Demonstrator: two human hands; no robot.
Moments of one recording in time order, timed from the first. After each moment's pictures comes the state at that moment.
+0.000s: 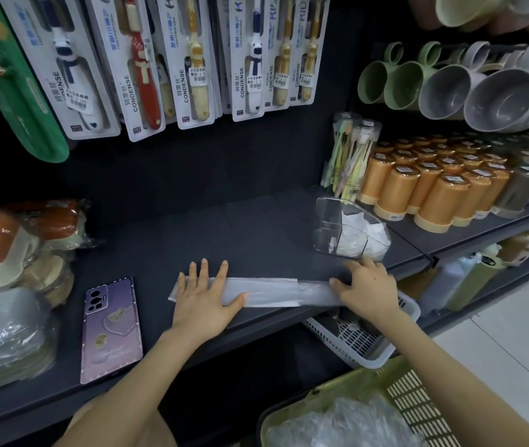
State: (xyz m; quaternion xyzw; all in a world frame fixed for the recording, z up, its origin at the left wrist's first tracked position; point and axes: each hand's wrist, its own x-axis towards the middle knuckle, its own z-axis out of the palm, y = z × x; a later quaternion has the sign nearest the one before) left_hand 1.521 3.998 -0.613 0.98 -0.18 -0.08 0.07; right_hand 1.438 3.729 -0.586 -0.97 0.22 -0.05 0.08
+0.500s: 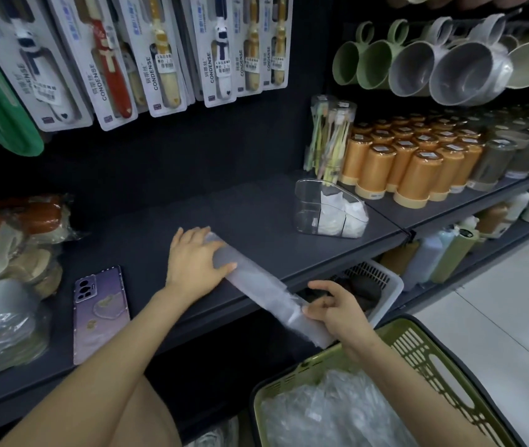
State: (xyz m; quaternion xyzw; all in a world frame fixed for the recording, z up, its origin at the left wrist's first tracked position) left_hand 1.538 3.987 -0.591 0.94 -0.28 0.12 0.12; right_hand 1.369 3.781 -0.602 -0.72 0.28 -0.02 0.64
